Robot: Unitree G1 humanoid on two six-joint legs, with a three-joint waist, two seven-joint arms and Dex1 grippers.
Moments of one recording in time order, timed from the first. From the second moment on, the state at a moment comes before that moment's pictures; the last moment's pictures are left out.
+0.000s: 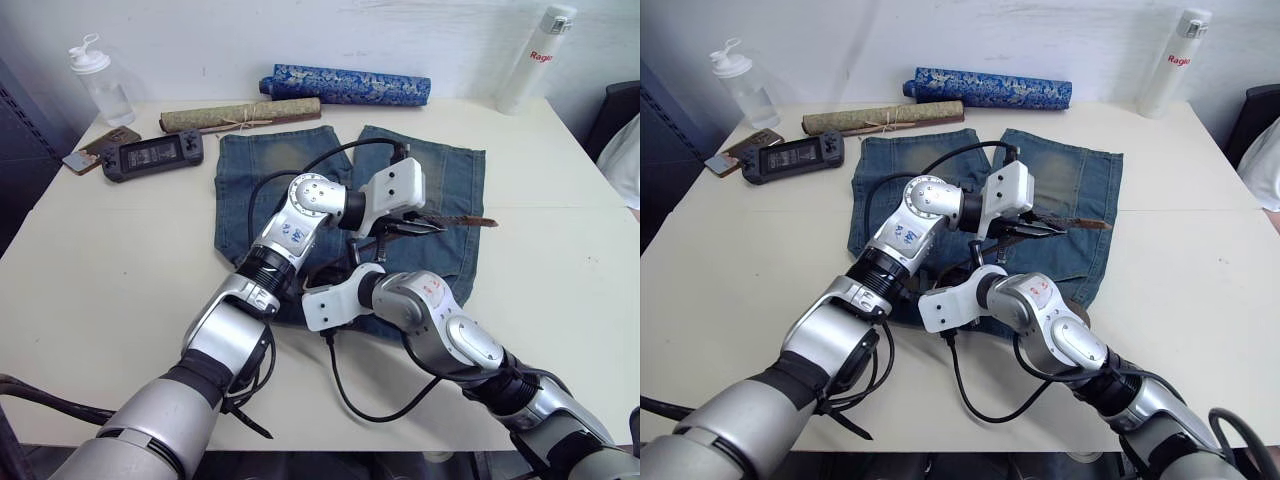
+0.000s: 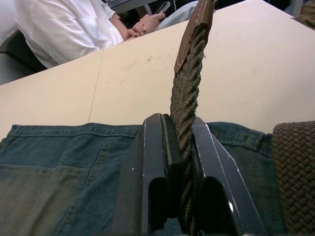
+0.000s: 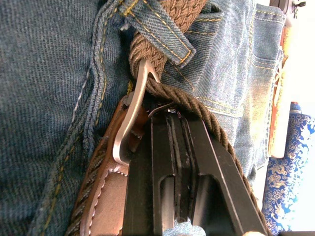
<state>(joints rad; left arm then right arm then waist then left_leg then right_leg) -1.18 0.02 -0.27 0.76 -0.06 -0.10 -1.03 -0.59 -0.46 0.67 -0.31 -0.74 0.29 0.85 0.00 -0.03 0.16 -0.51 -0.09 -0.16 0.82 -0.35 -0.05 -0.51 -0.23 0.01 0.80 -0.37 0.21</state>
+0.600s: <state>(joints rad) -1.22 -0.02 -0.24 0.80 -0.04 -0.13 -1.00 -0.58 -0.42 0.63 -0.28 -0.77 0.26 0.87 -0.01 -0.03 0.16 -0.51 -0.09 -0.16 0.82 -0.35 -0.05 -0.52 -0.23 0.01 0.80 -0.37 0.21</state>
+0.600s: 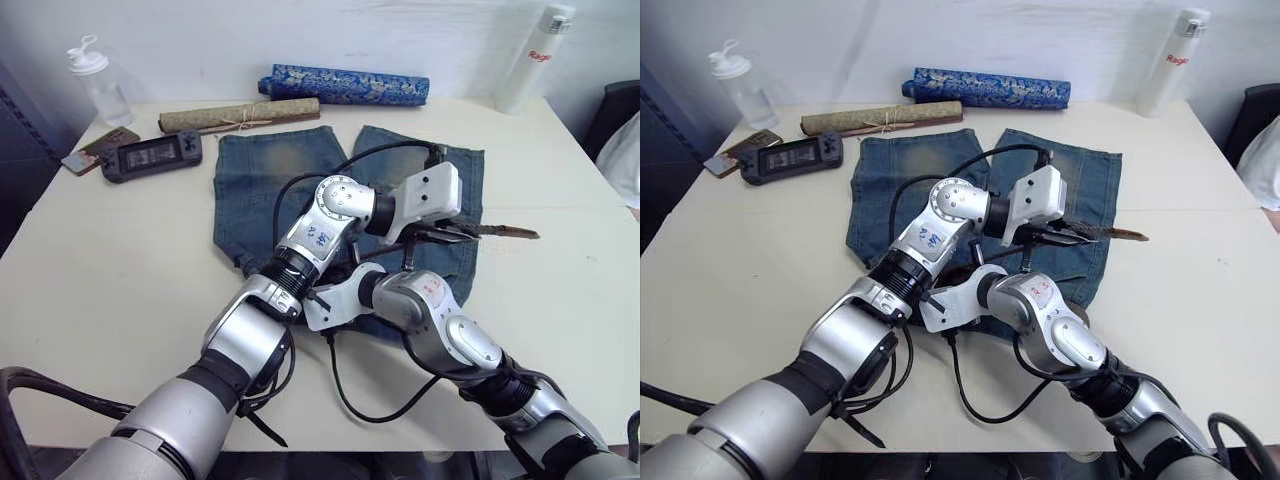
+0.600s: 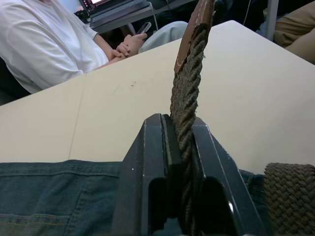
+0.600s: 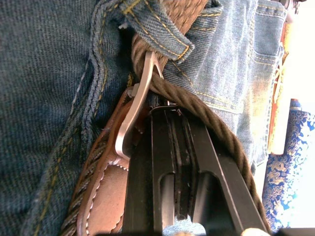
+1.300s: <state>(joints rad) -0.53 0.63 0.04 0.02 -0.08 0.14 -0.91 -0.44 -0.21 0.35 -0.33 -0.59 0.57 0.79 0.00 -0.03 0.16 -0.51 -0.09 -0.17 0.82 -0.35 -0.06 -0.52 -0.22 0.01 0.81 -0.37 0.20</state>
